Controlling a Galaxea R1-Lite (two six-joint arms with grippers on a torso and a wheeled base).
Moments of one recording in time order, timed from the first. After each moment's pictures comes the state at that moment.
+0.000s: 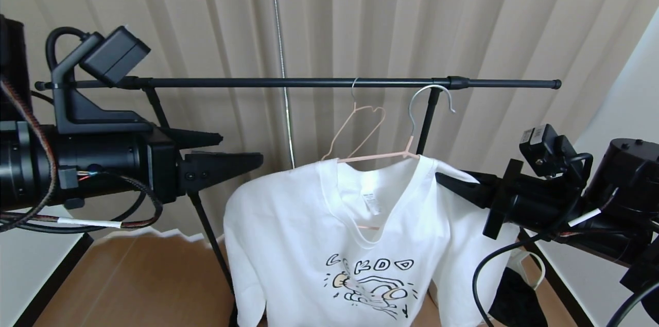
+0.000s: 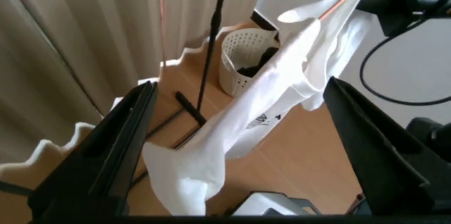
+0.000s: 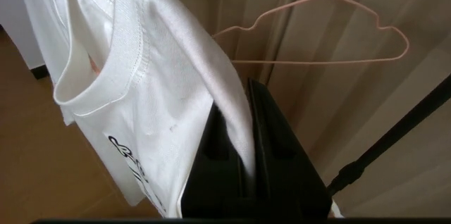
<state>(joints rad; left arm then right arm) -0.39 1.35 -0.99 -0.02 -0.42 0.05 0.31 1.66 -0.47 -1.09 0.54 -0.13</state>
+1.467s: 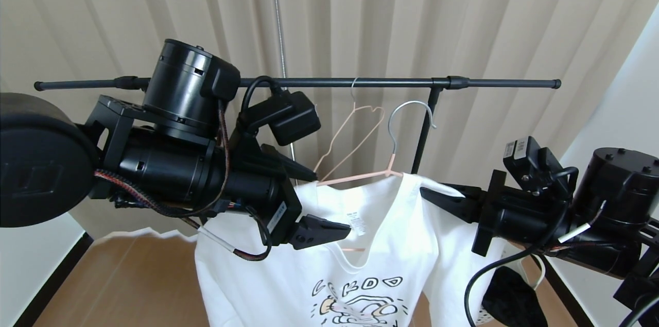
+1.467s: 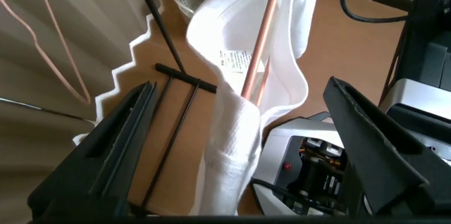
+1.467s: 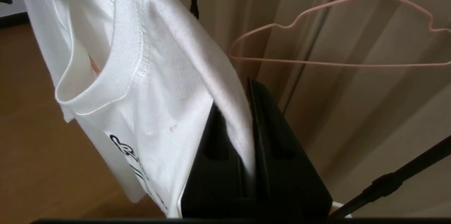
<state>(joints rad) -0.64 1.65 -1.22 0.20 -0.40 0.38 0.39 1.67 -0.45 -1.09 0.53 -0.13</state>
